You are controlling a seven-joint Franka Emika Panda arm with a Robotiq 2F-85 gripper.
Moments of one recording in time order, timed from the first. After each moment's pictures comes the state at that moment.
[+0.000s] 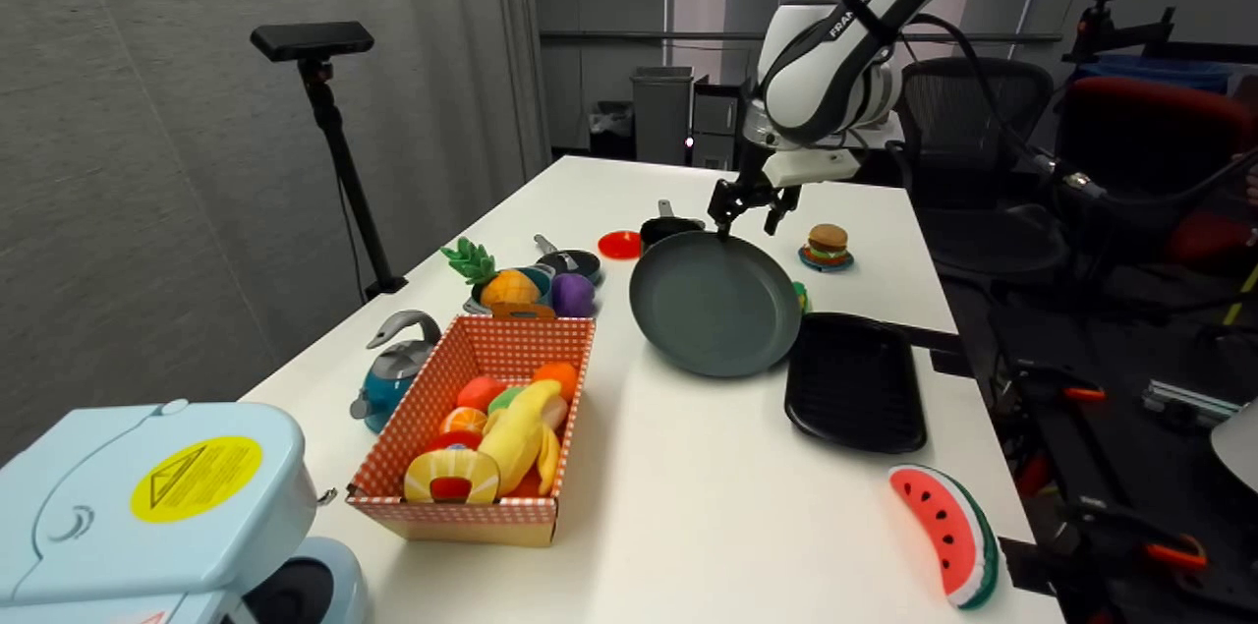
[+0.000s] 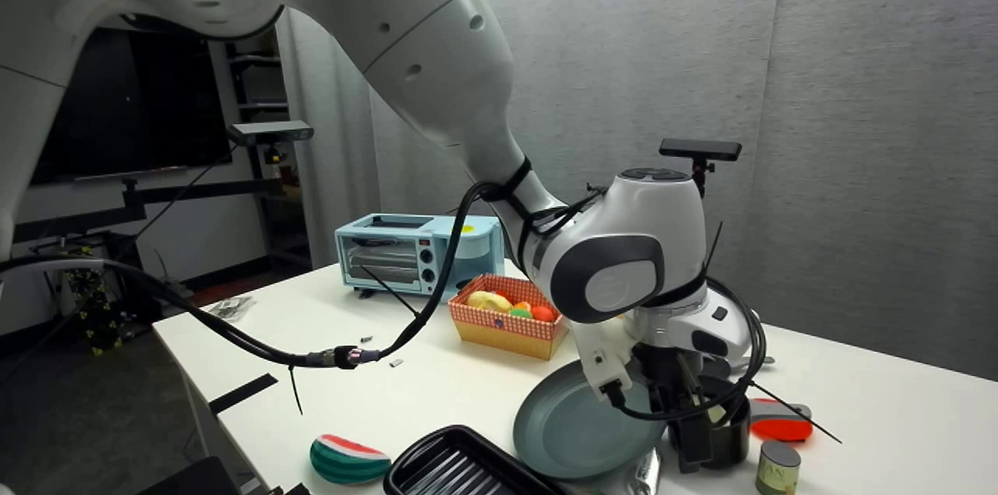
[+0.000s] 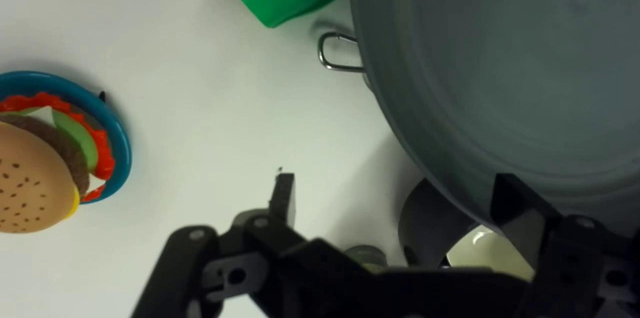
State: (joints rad) arm -0.23 0.49 -0.19 -2.08 0.19 2.72 0.27
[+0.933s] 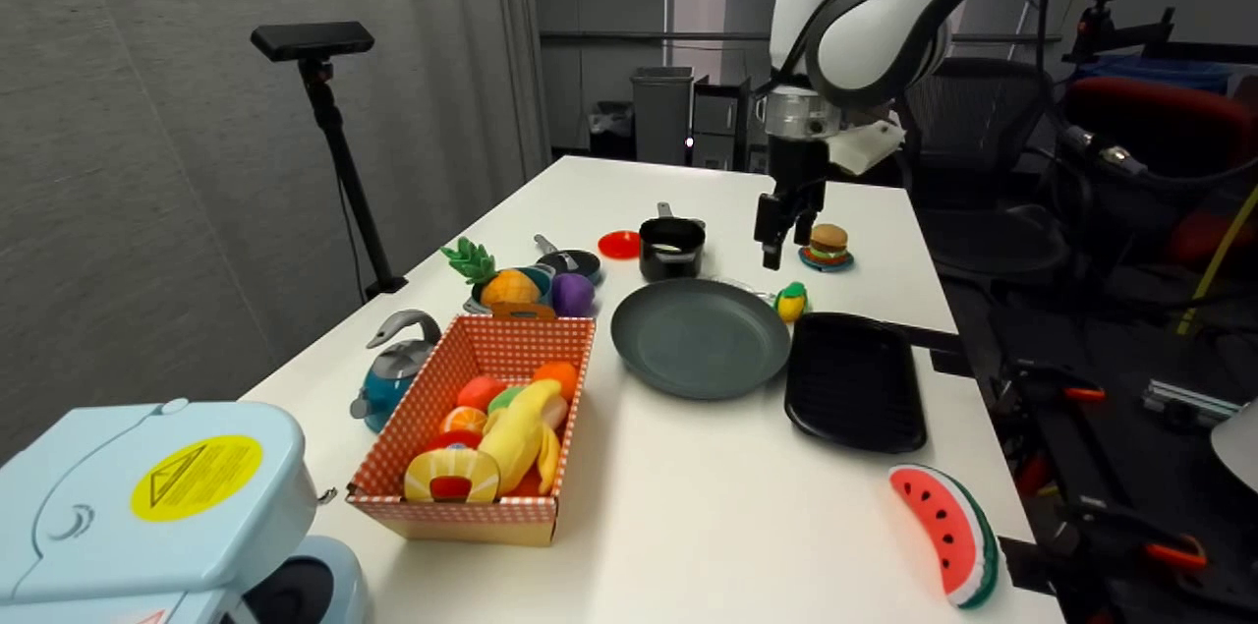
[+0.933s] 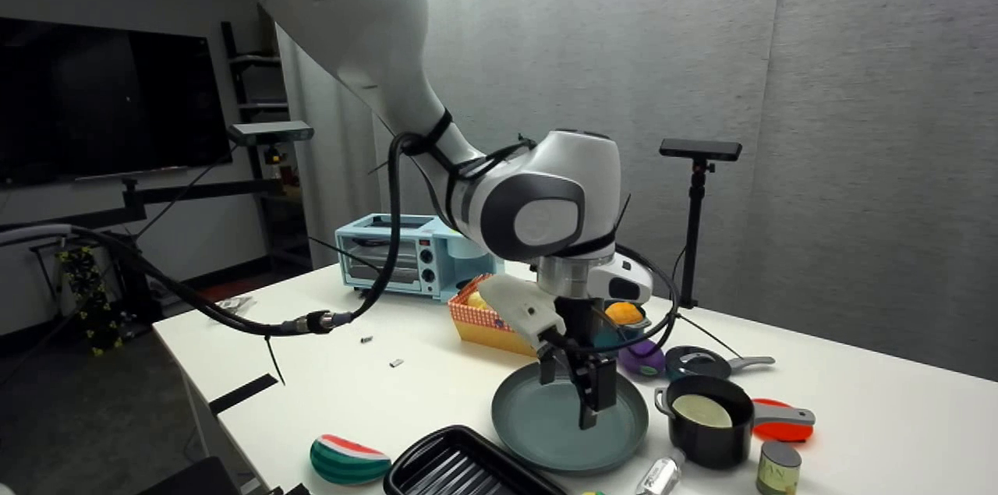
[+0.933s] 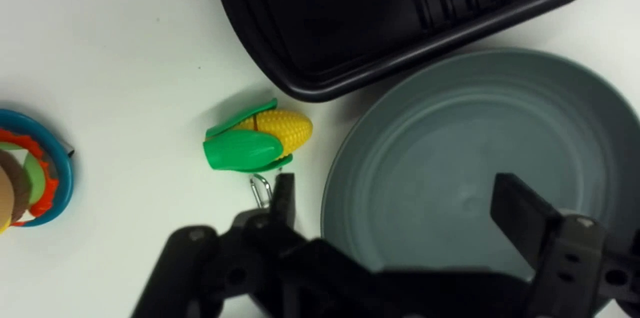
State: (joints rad) arm -0.16 0.24 -0.13 -2.27 0.08 2.47 0.02
